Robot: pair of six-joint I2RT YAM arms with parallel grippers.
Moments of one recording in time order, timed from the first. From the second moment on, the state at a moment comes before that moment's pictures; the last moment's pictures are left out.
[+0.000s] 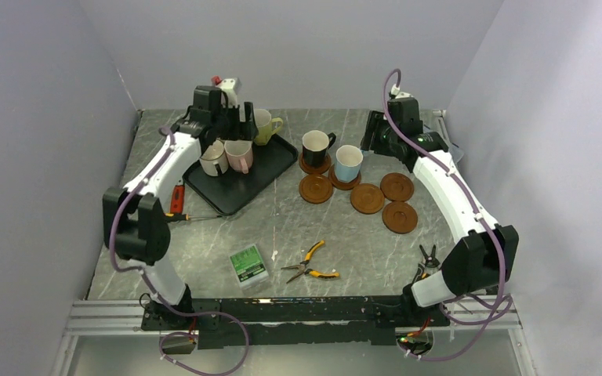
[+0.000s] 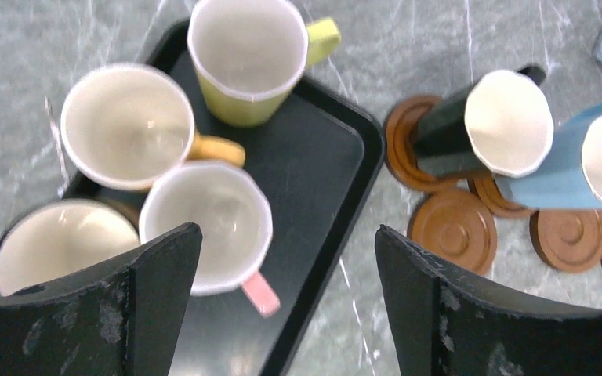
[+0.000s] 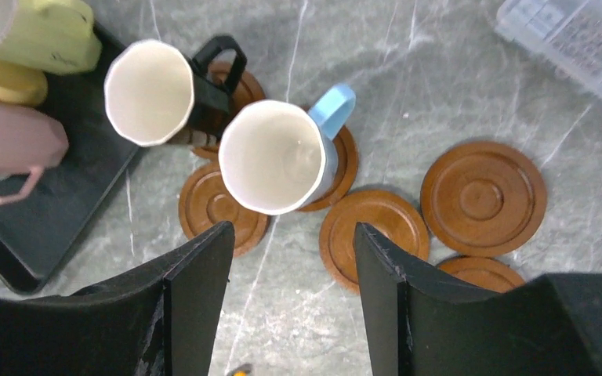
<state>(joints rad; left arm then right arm) -0.24 1.68 1.47 -0.36 0.16 -0.19 0.25 1.47 1.42 -0.61 0.09 0.37</state>
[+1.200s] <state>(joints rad) -0.17 2.38 2.20 -0.44 0.36 0.24 0.23 1.47 1.31 -0.50 -0.17 0.37</state>
